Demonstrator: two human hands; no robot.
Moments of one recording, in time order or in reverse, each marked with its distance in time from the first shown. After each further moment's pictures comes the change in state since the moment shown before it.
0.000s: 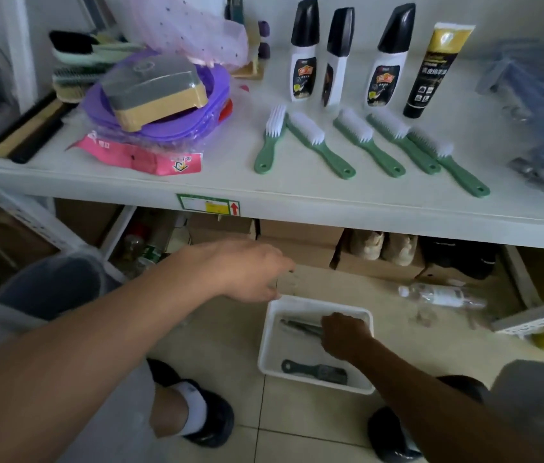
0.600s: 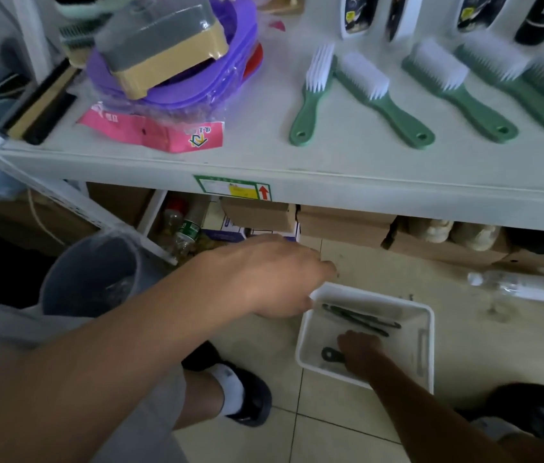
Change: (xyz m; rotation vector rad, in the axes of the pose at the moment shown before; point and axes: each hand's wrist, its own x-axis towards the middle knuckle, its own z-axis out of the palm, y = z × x) left_hand 0.012 -0.004 0.006 0.069 -0.070 0.025; right_hand 0.068 -0.037 0.111 -0.013 -0.193 -0.099
